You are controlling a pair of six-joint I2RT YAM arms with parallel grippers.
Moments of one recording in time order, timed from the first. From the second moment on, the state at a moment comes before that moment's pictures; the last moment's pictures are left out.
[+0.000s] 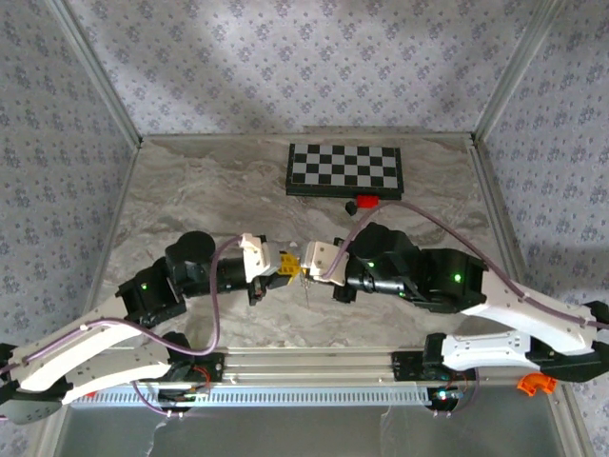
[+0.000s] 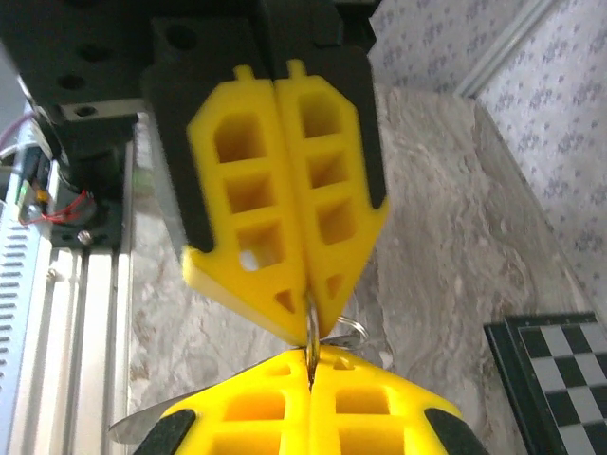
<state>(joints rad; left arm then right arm) -1.07 0.79 0.92 -0.33 0.27 0.14 1.27 1.06 1.34 -0.81 0.09 -0.35</state>
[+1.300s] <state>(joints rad) -1.07 0.71 0.71 0.25 0.46 -0.10 1.24 0.90 1.22 -0.56 -0.12 -0.30</state>
